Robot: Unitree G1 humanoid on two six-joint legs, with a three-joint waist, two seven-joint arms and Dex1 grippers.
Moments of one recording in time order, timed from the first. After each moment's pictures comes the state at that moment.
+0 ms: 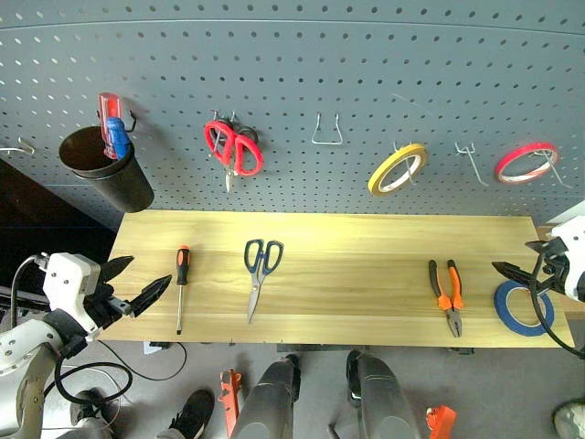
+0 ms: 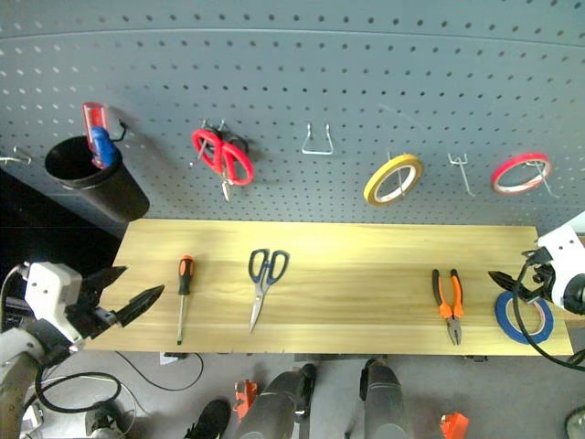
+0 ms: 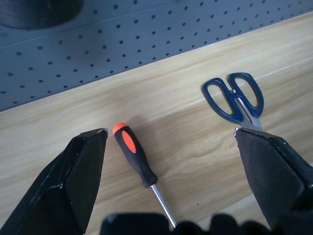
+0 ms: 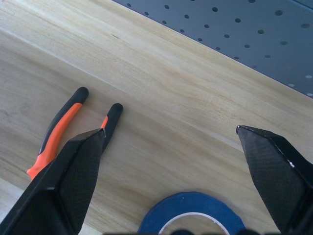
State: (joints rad) left arm 0.19 0.72 0.51 -0.11 -0.47 0.27 -0.82; right arm -0.18 -0.95 -0.29 0.28 0.26 0.39 0.87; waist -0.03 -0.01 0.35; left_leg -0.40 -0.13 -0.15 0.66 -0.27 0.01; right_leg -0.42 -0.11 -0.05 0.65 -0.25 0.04
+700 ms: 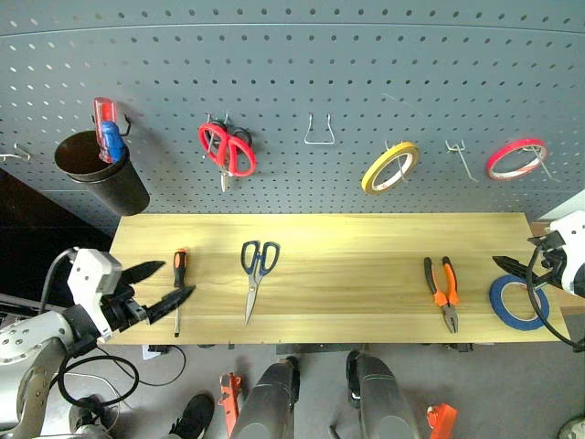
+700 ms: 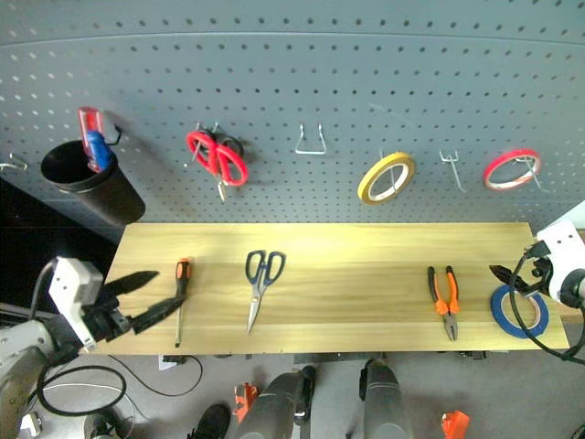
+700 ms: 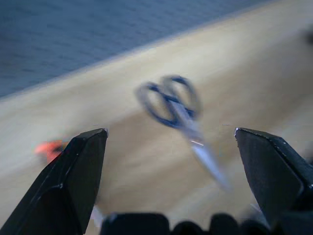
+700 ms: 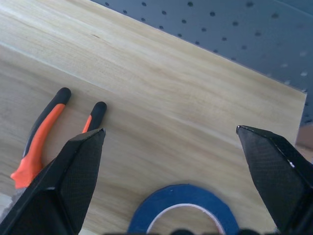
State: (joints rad) left arm 0.21 0.82 0.44 -0.24 -0.57 0.46 -0.99; right arm -0.25 -0.94 -0.25 0.29 0.24 0.49 0.79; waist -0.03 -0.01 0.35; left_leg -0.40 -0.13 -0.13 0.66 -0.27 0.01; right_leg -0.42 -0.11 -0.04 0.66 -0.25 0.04
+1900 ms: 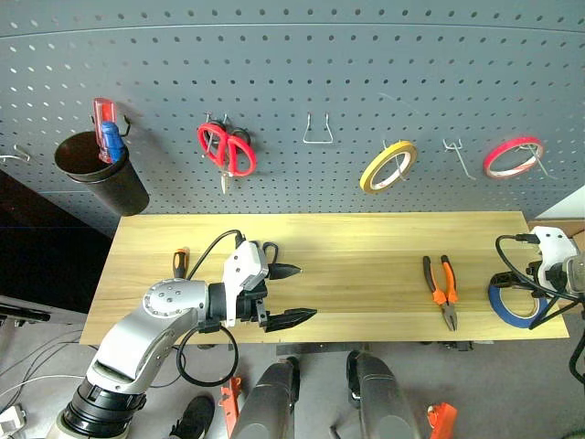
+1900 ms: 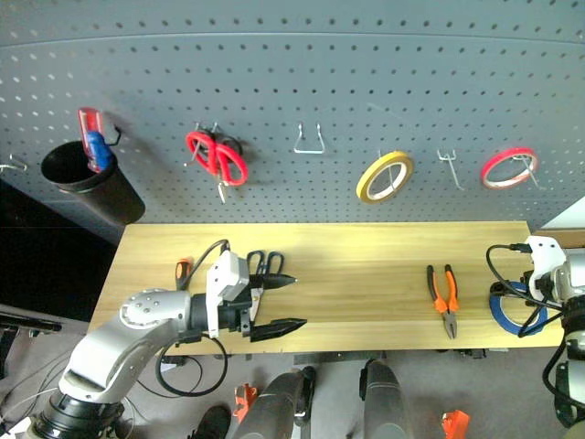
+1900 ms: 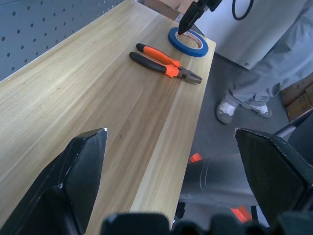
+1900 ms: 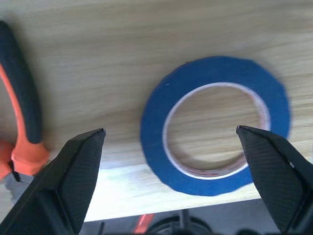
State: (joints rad) left arm -0.17 0.67 -0.12 -0.43 -0.51 0.56 -0.93; right arm -0.62 -0.87 -0.10 0.57 0.15 1.21 0.58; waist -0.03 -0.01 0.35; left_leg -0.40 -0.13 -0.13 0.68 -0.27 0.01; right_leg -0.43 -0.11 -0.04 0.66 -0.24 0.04
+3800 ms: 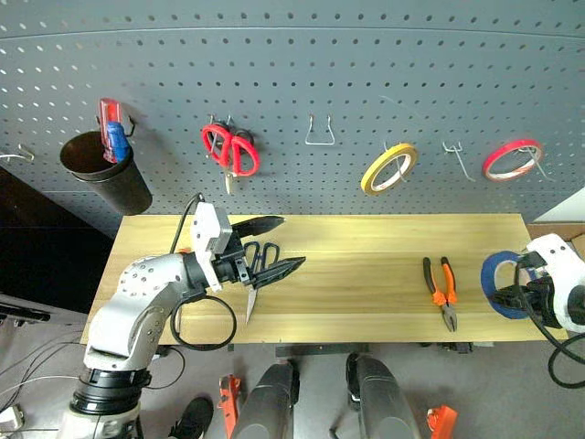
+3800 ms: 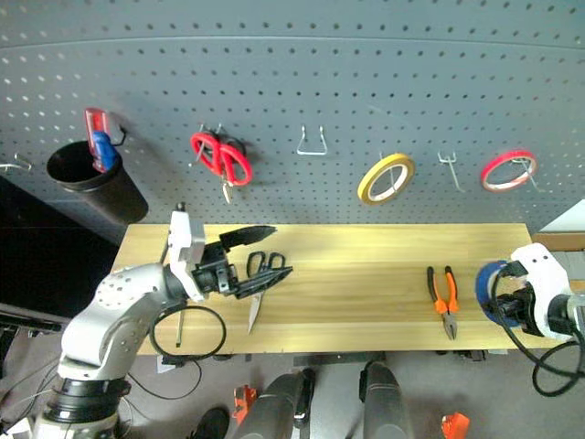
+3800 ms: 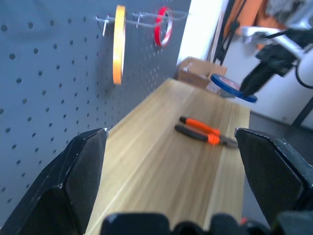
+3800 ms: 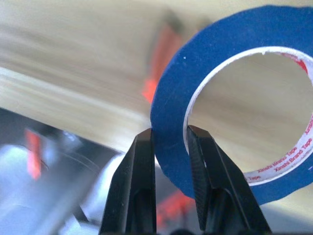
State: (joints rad) left arm -0.27 0.49 0.06 -0.27 -0.57 0.32 -0.93; right arm -0.02 -0.90 -0.57 -0.56 0.55 1.28 0.79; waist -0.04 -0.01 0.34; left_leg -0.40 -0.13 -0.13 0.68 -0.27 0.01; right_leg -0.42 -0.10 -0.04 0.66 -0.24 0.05
